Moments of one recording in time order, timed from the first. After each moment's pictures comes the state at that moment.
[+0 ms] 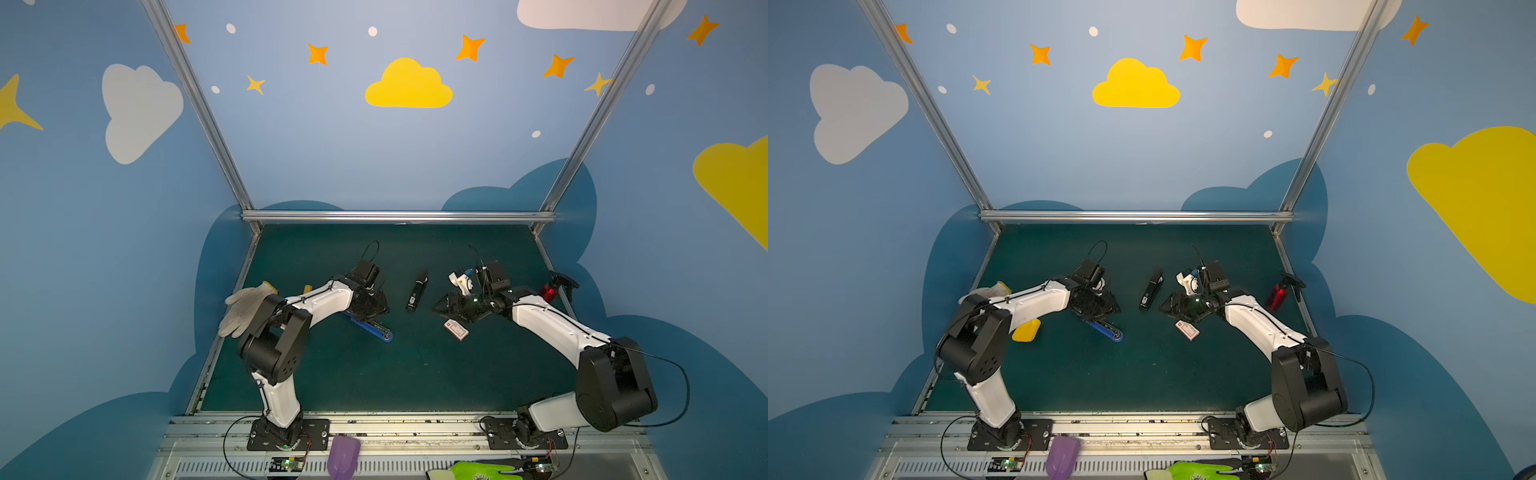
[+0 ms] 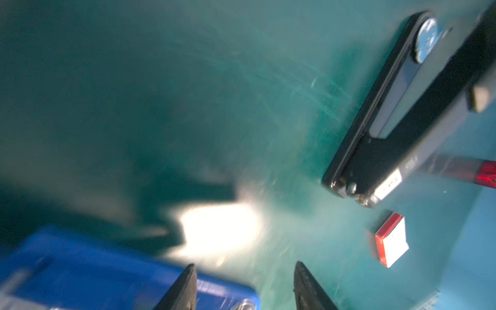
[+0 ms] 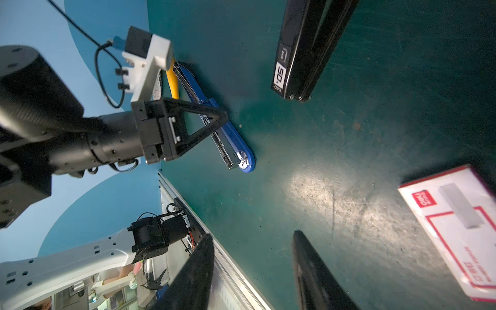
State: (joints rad) left arm -0.49 1.76 1.12 -0.51 0.23 -0.75; right arm 0.37 1.45 0.92 -0.46 -0.71 0.55
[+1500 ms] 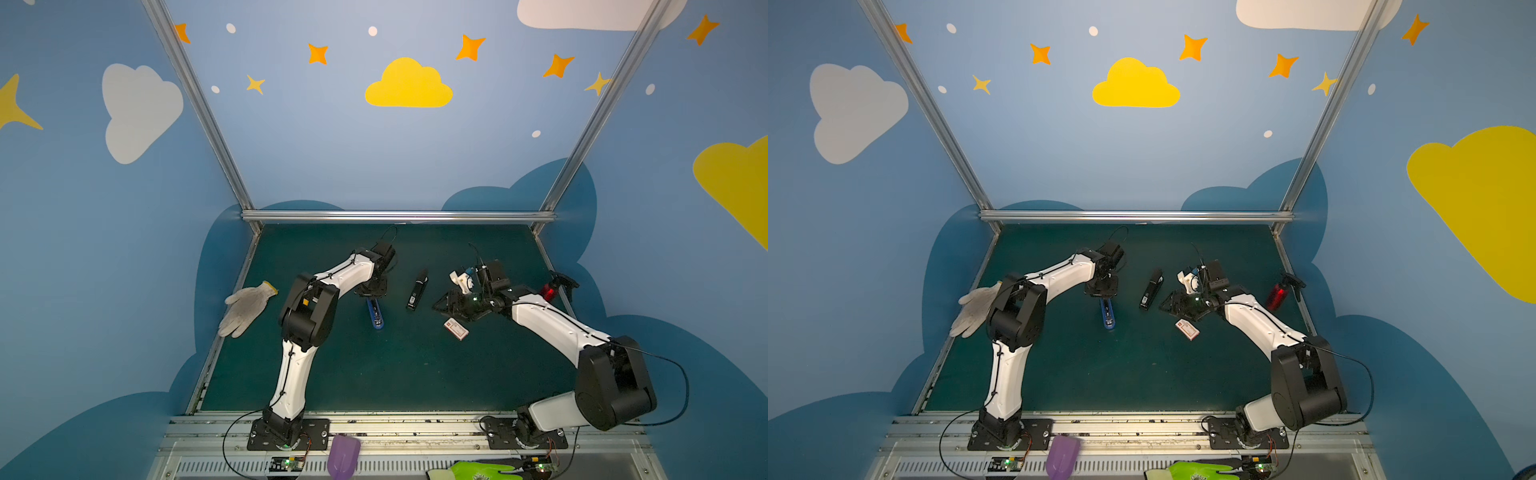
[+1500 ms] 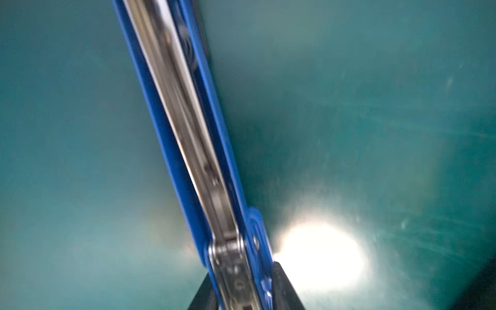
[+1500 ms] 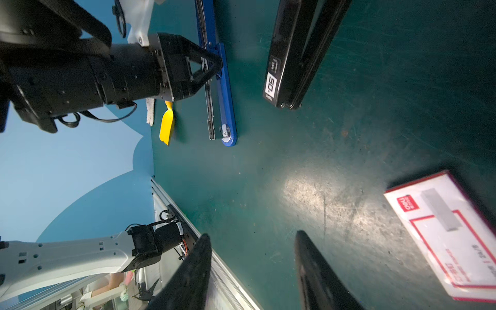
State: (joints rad) left arm -0.48 2.19 1.70 -0.88 -0.17 -0.43; right arm 0.37 1.45 0.93 -0.46 -0.66 0.54
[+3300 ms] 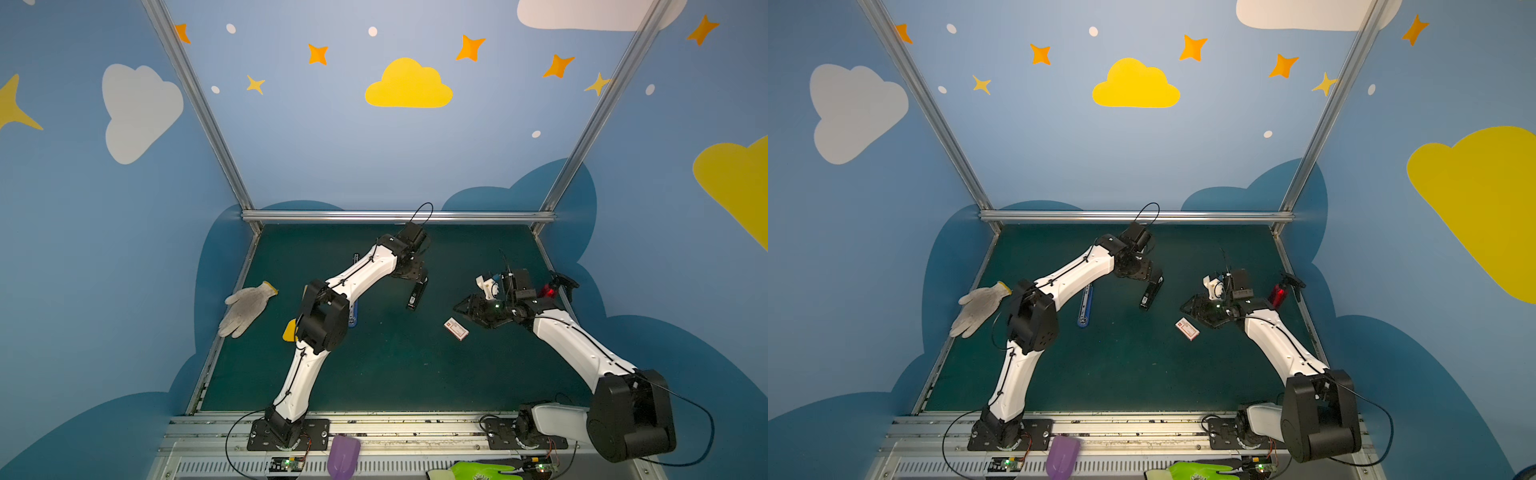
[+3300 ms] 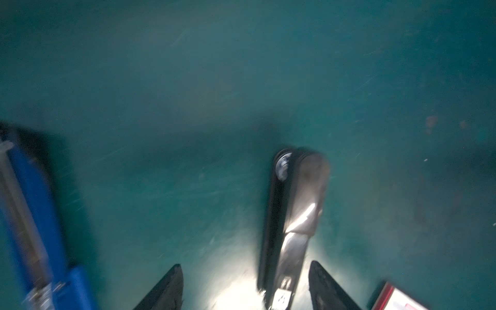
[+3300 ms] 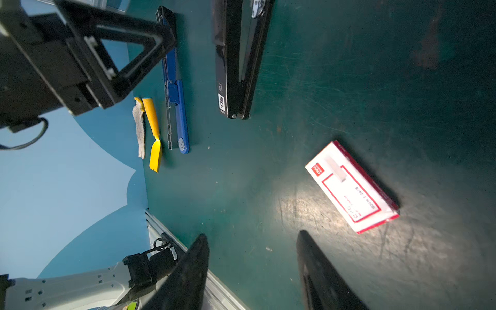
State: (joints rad) left arm -0.64 2.28 2.11 -0.92 -0.09 -0.39; right arm 0.21 1.27 0.80 -0.51 -0.62 0.54
